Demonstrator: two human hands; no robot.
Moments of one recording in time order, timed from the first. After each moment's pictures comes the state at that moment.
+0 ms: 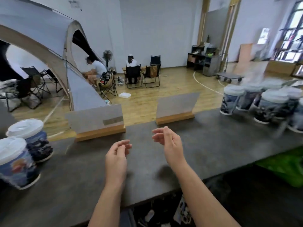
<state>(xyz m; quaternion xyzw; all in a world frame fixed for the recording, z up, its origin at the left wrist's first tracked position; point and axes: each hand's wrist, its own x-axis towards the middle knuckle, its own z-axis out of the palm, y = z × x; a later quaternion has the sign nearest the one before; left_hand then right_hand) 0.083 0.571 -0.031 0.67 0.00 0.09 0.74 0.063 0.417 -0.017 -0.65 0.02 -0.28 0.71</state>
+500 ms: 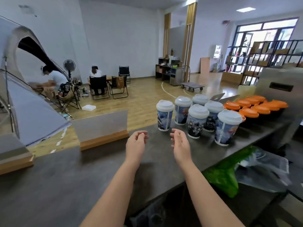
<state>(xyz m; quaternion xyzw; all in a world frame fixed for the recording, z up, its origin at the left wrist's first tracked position) 0.103 0.216 0.003 0.71 -0.12 -0.06 0.69 0.034 0.080 -0.020 -0.68 0.21 -0.34 0.61</state>
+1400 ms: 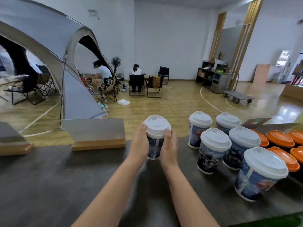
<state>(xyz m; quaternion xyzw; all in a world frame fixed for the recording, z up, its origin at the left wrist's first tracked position) 0.150 0.112 0.028 0.67 -0.07 0.01 0.74 0.129 0.031 0.008 -0.67 0.09 -0.29 0.68</state>
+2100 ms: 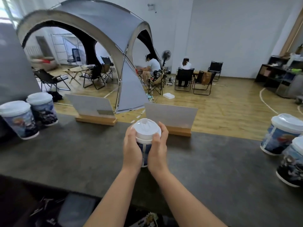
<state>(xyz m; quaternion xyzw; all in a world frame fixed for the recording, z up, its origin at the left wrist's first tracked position) 0.075 0.334 0.004 0.56 0.07 0.22 0.79 0.089 0.272 -0.016 -0.66 -0.10 -0.13 0.74</state>
